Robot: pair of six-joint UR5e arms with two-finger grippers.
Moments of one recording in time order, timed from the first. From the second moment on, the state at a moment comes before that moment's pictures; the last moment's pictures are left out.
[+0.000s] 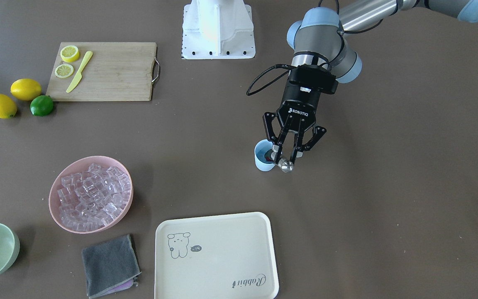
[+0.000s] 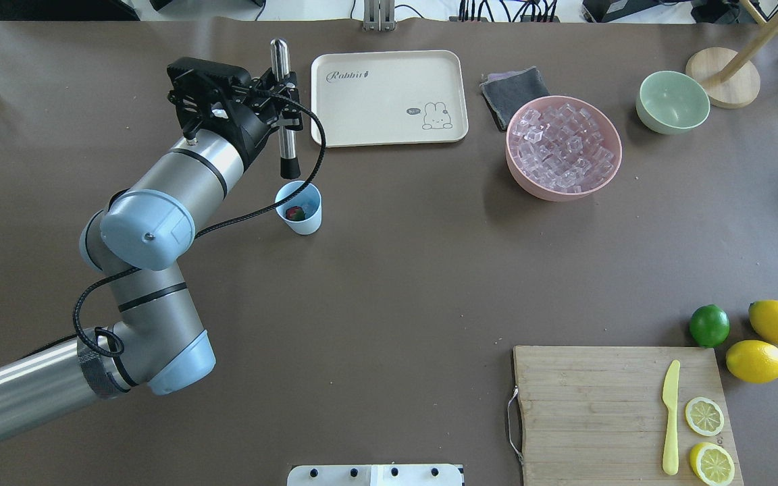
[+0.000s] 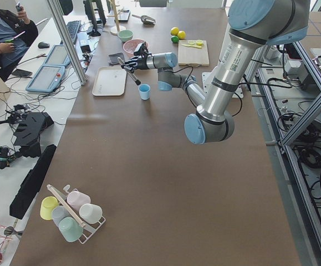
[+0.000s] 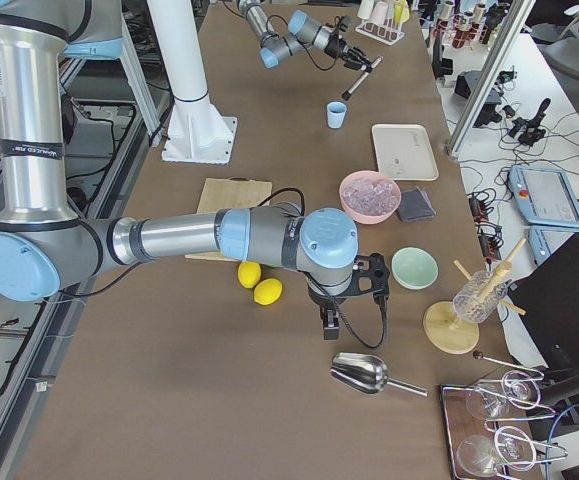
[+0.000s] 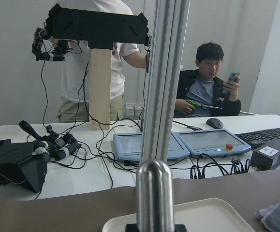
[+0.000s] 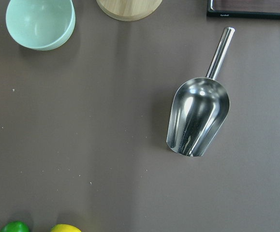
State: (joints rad) left arm -0.55 -2.10 -1.63 -2.53 -1.00 -0.85; right arm 1.75 -1.57 1.75 -1.83 2.44 -0.26
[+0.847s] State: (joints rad) left arm -0.54 -2.10 -1.63 -2.54 -1.00 -0.86; right arm 1.75 -1.59 1.76 -1.83 2.44 -0.26
